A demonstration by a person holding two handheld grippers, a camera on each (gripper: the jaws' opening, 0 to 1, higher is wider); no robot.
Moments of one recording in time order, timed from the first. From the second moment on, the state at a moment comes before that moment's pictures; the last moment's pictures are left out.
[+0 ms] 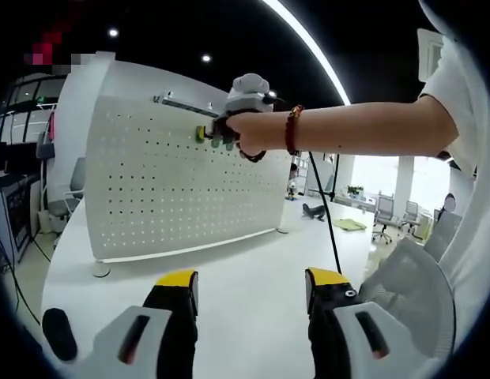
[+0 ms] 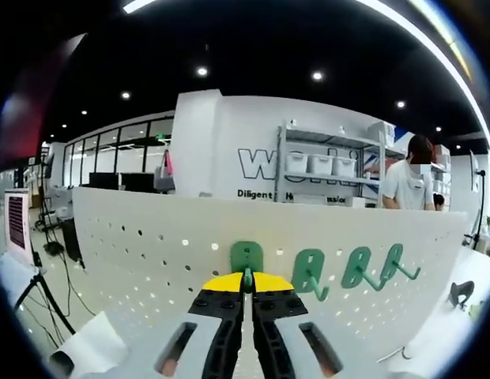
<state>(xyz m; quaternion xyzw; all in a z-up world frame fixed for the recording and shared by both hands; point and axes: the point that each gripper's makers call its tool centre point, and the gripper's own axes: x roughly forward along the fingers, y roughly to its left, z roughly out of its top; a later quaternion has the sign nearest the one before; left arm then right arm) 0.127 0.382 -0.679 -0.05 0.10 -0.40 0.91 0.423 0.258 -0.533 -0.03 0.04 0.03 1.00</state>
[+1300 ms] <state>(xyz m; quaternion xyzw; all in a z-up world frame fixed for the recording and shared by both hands) 0.128 0.382 -0.677 -0.05 0.10 -0.40 0.91 0.425 0.260 -0.531 -0.02 0.04 0.03 1.00</state>
